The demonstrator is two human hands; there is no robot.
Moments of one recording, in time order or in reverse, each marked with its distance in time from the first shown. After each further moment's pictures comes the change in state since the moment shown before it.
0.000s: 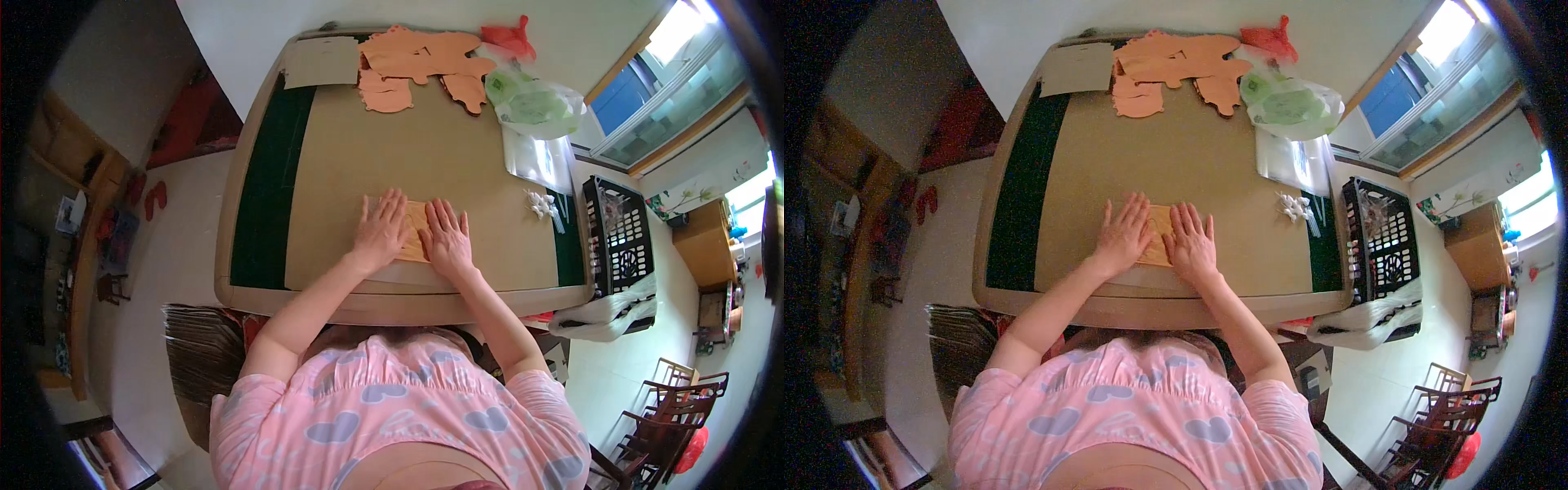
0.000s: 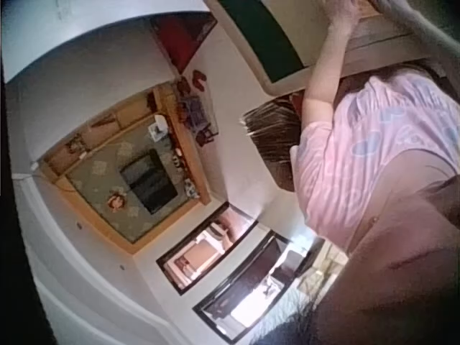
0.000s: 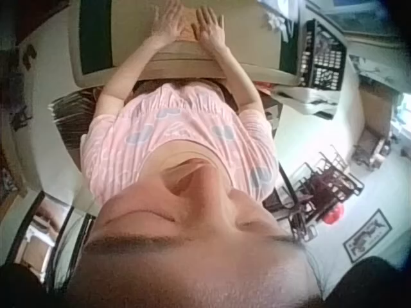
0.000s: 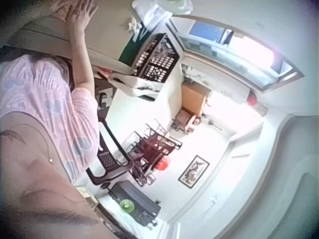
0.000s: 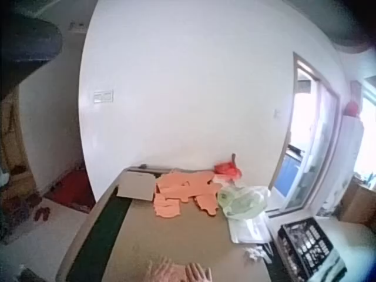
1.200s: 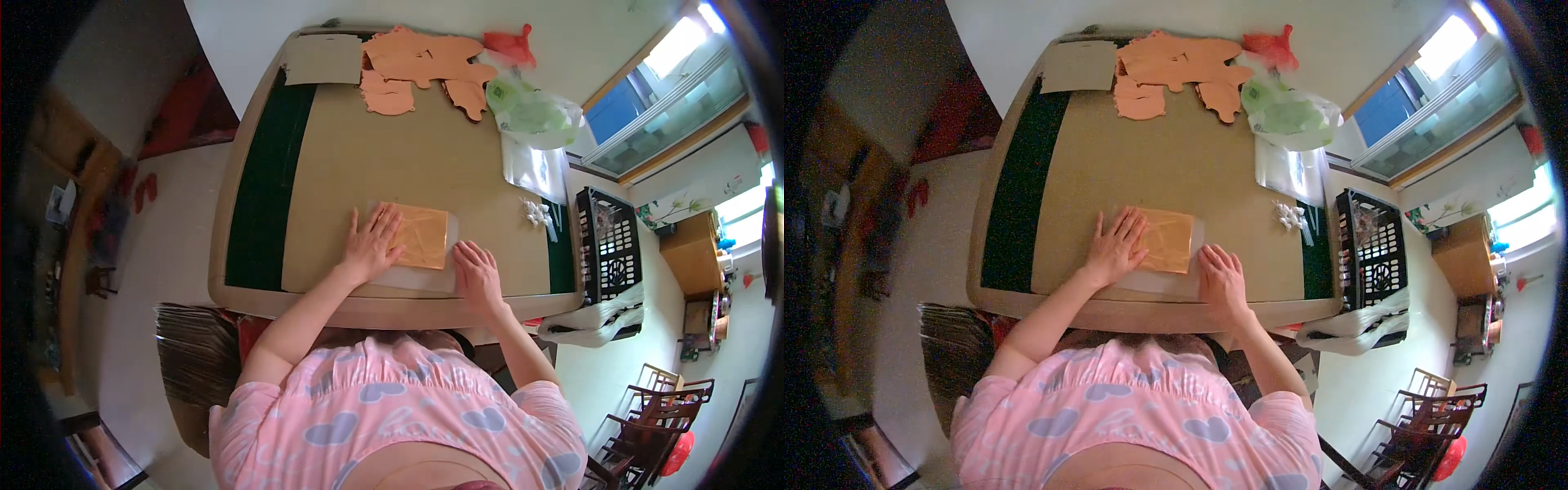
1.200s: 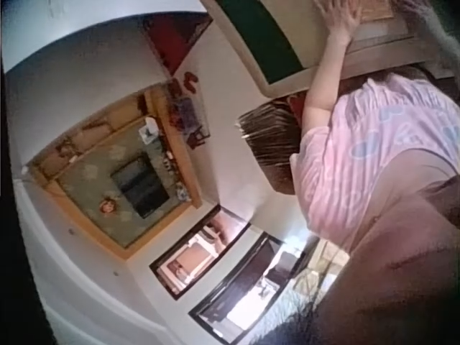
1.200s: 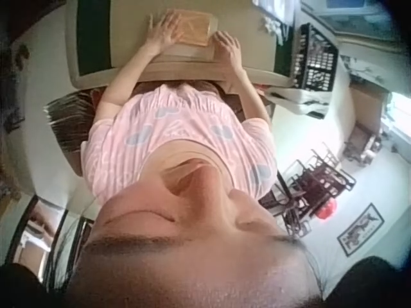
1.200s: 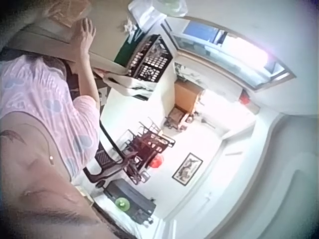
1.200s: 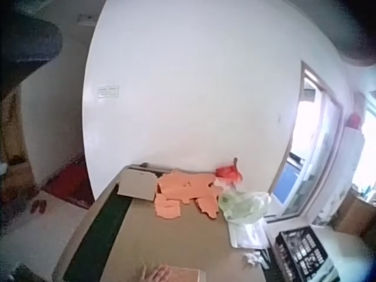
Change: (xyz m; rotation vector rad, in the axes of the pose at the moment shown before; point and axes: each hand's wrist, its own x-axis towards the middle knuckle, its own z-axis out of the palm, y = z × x) left_hand -0.027 -0.006 -0.001 -0.125 -0.017 0.065; right_hand -0.061 0.022 -0.059 -0.072 -0.138 -0.032
